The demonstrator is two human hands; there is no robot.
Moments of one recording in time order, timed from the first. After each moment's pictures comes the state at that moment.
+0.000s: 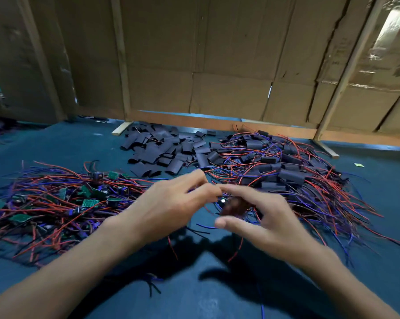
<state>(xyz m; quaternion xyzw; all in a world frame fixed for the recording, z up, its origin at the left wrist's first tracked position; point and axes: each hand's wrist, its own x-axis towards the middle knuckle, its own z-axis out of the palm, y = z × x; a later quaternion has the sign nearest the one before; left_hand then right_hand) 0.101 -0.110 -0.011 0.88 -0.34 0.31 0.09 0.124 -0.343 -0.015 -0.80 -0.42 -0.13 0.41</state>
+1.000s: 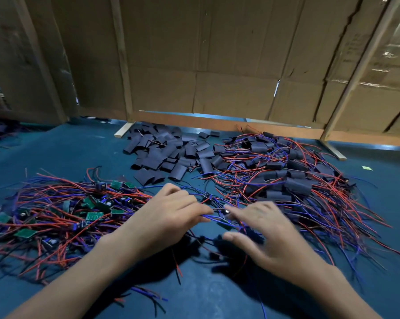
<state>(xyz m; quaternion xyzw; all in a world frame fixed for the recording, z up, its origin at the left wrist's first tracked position) 0.121 -0.092 -0.027 0.86 -0.37 0.34 0.08 0.137 -0.349 -0.027 -0.85 -0.42 -0.19 0.23</state>
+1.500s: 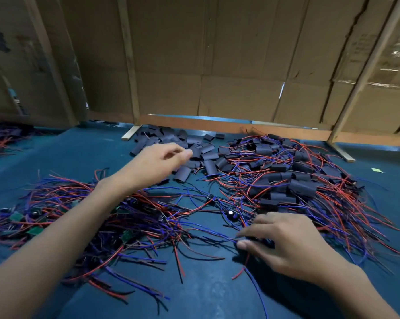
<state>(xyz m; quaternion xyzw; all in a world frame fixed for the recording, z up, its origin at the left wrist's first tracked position) 0.180 -0.046 0.032 0.92 -0.09 0.10 0.36 0.137 -0.370 -0.008 -0.89 -0.42 -0.11 0.10</state>
